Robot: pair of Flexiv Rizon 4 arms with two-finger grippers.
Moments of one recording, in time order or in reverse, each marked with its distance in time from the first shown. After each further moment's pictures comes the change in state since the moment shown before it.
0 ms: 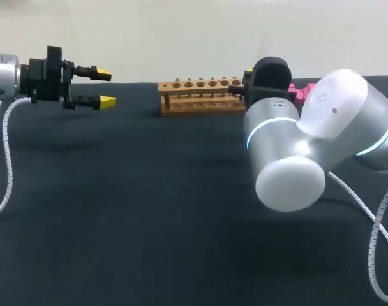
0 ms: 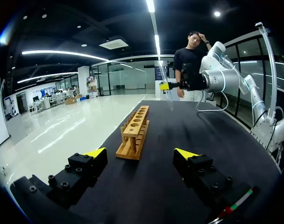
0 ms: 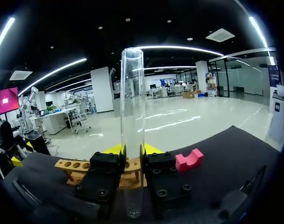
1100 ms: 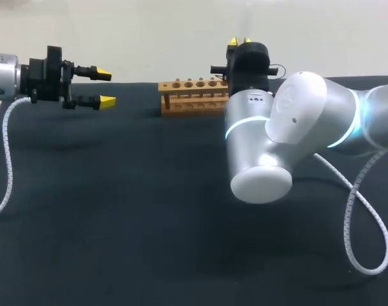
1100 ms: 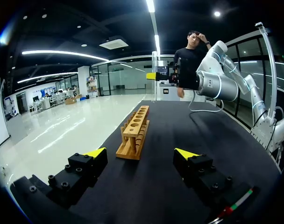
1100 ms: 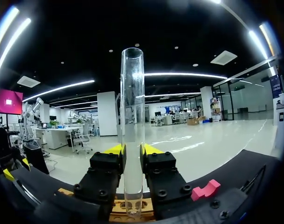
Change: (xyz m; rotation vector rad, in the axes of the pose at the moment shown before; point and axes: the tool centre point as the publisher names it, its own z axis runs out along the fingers) left arm 0.000 0.000 0.000 0.000 0.000 0.000; right arm -0.045 0.045 0.041 -0.048 -0.244 -0.061
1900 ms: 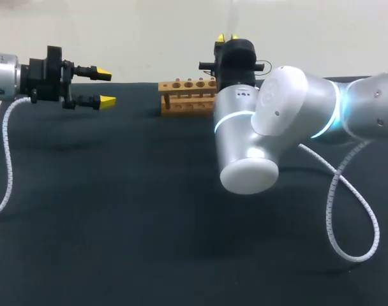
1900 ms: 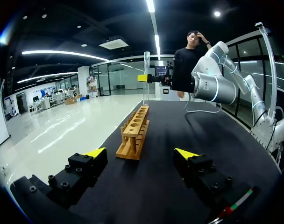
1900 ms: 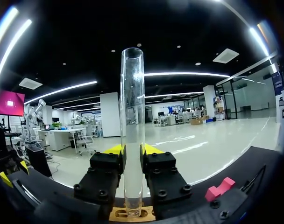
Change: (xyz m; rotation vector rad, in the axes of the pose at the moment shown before) left arm 0.000 0.000 0.000 0.000 0.000 0.000; right arm 0.013 0.022 0.026 -0.024 -0.007 0.015
